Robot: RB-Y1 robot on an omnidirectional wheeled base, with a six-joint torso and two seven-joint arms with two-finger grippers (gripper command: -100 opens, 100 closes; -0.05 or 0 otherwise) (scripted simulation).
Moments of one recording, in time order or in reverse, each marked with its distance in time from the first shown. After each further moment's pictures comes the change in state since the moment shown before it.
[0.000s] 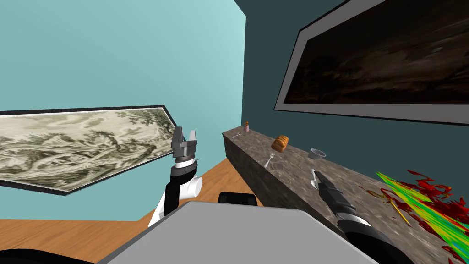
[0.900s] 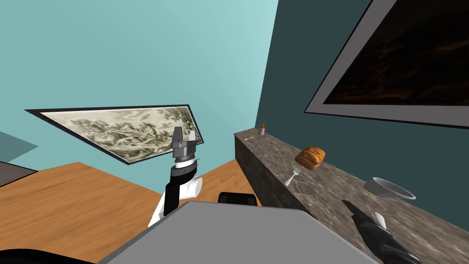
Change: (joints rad) left arm 0.000 0.000 0.000 0.000 0.000 0.000 0.000; right arm 0.247 -0.086 -0.050 -0.023 -0.023 0.218 -0.061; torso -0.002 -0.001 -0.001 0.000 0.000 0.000
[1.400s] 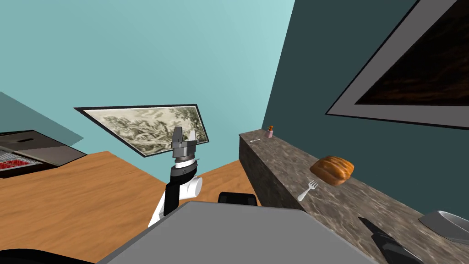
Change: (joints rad) left arm 0.000 0.000 0.000 0.000 0.000 0.000 0.000; right arm 0.090 -0.058 -0.007 0.000 -0.023 0.099 -0.026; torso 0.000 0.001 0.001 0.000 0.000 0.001
